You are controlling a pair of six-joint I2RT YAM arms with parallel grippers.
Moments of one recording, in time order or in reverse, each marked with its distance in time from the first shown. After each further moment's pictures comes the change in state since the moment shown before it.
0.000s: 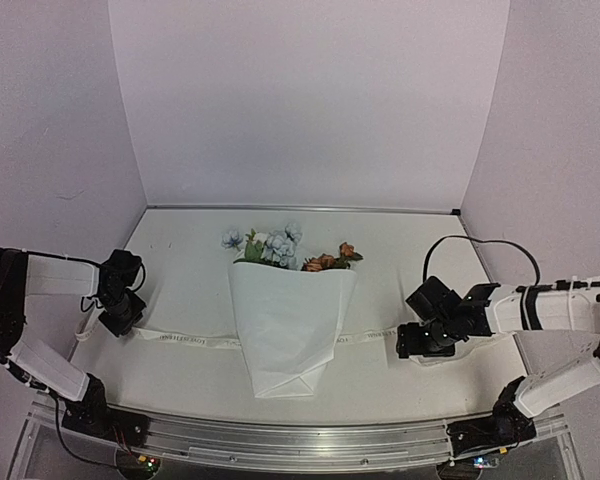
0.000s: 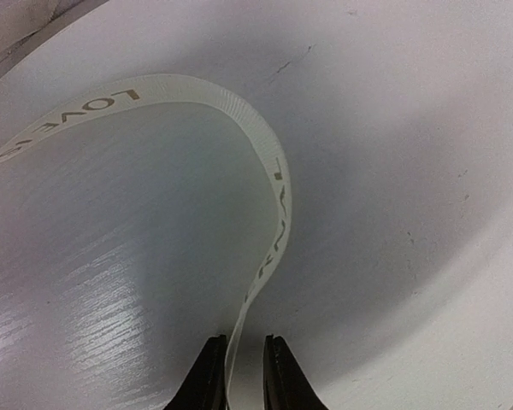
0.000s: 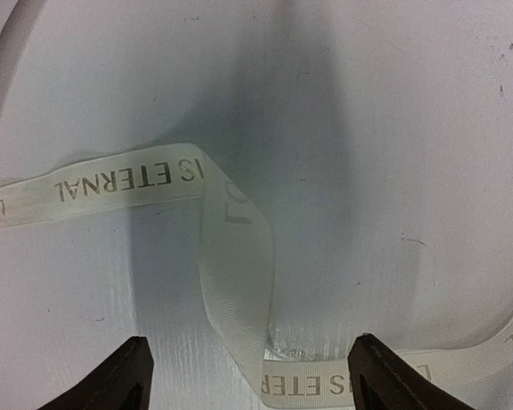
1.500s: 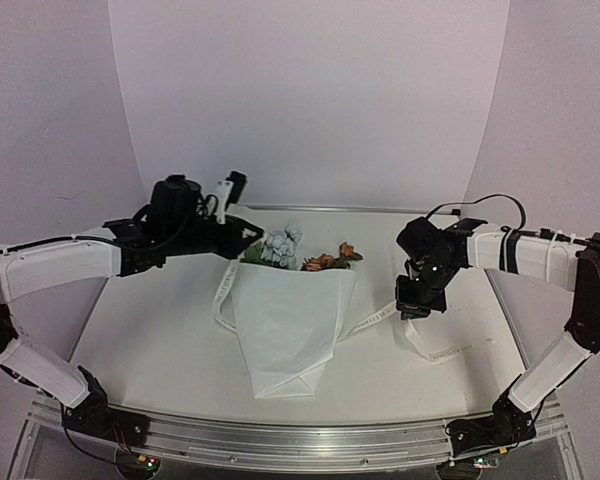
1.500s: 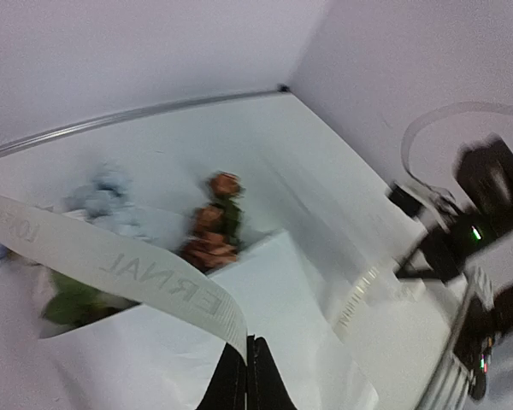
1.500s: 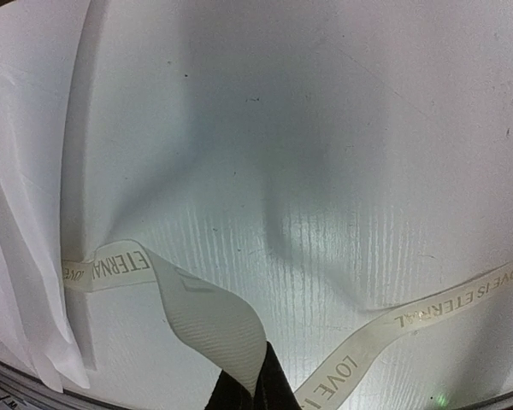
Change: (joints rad) left arm -0.601 -0.032 0.427 0.445 0.449 0.853; right arm -0.155 0.237 0.498 -0.383 -0.216 0.006
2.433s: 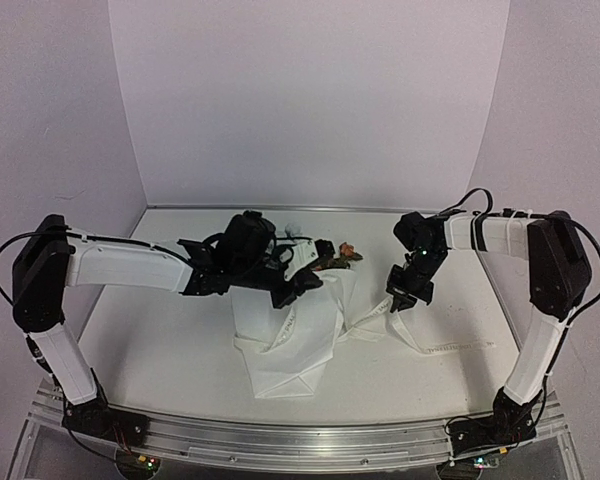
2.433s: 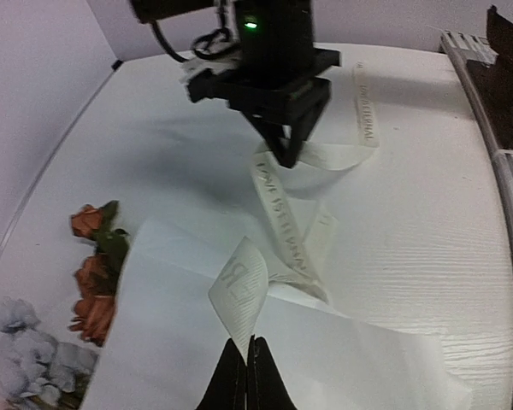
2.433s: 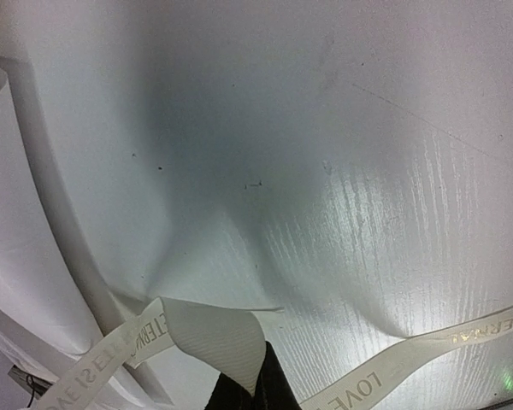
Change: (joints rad) left arm -0.226 0.348 0.119 0.077 0.066 0.670; right arm -0.135 0.271 0.168 0.017 -0.185 0.124
